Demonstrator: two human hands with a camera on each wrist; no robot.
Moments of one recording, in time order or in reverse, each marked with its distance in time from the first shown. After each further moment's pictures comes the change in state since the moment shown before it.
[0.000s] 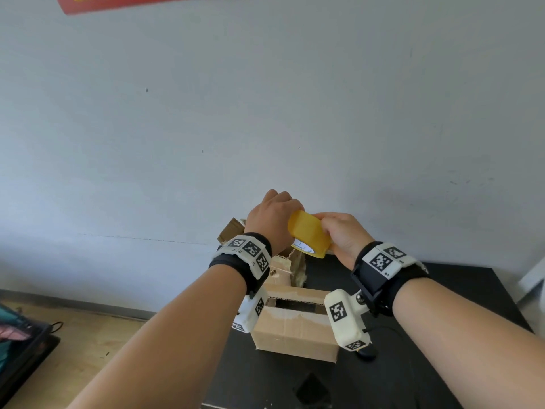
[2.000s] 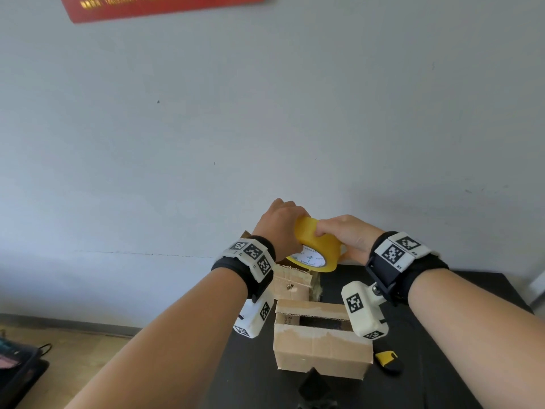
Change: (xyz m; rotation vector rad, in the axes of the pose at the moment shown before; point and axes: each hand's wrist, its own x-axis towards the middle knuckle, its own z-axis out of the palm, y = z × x) left_hand 0.012 -0.043 -0.016 -0.166 -0.120 0.026; right_hand 0.011 -0.034 0.034 -0.230 -0.087 0.172
